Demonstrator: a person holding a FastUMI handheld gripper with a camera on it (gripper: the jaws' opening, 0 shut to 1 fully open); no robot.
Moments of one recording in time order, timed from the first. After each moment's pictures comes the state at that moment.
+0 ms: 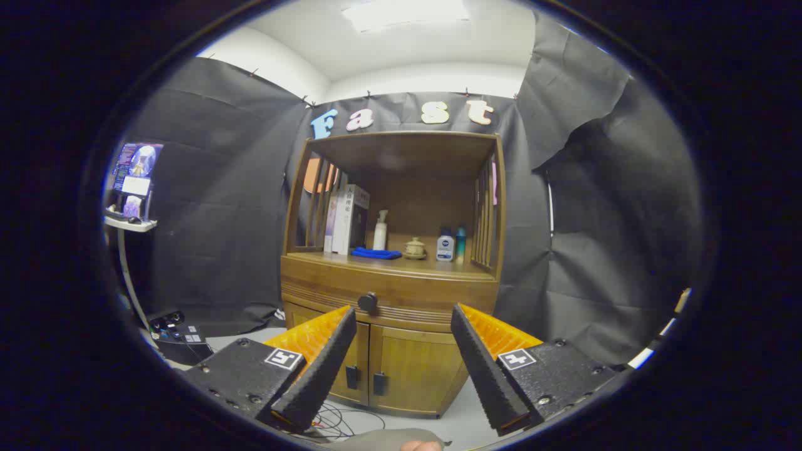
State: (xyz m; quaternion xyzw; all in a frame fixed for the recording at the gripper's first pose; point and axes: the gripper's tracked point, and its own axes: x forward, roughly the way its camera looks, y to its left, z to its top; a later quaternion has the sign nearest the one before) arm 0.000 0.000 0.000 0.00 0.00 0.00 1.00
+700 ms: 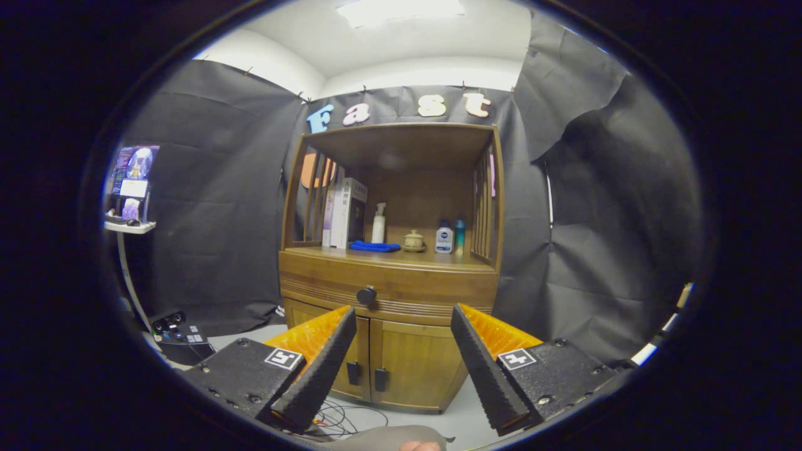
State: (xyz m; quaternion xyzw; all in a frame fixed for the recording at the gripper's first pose) arm 0.001 -0.002 -0.006 0.01 0.02 0.00 1.00
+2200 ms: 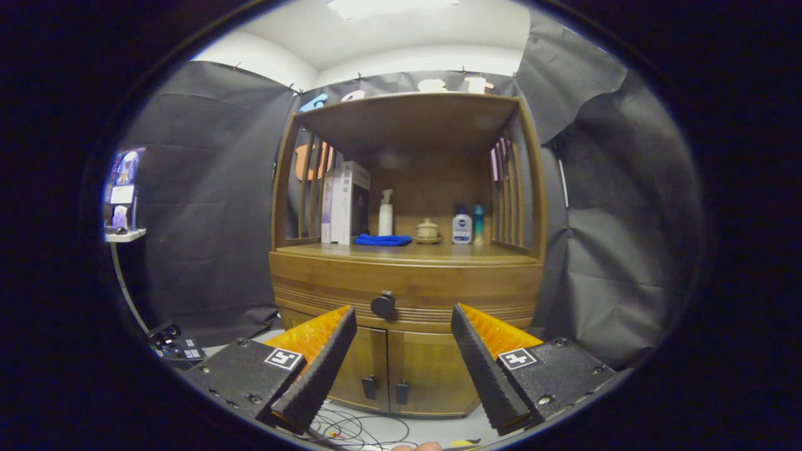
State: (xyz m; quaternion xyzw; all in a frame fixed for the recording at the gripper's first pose) arm 0.125 0.051 -0.024 0.03 0.05 0.00 1.00
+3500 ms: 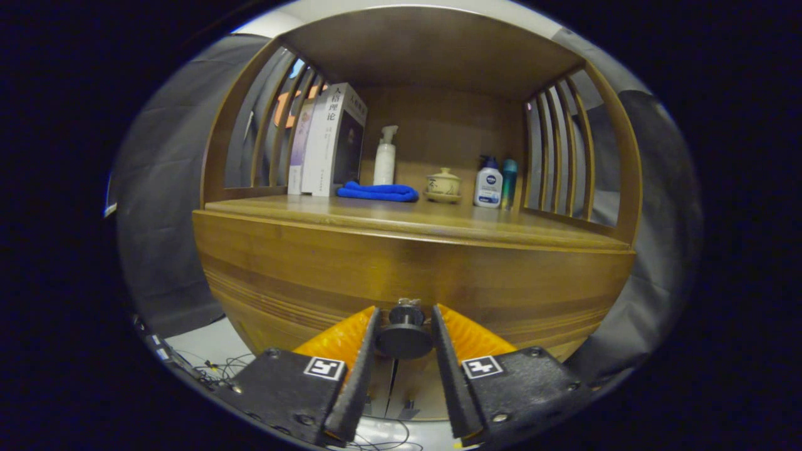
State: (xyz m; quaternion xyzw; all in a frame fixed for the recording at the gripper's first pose) arm 0.284 0.071 -0.088 0.01 0.15 -0.06 0.99
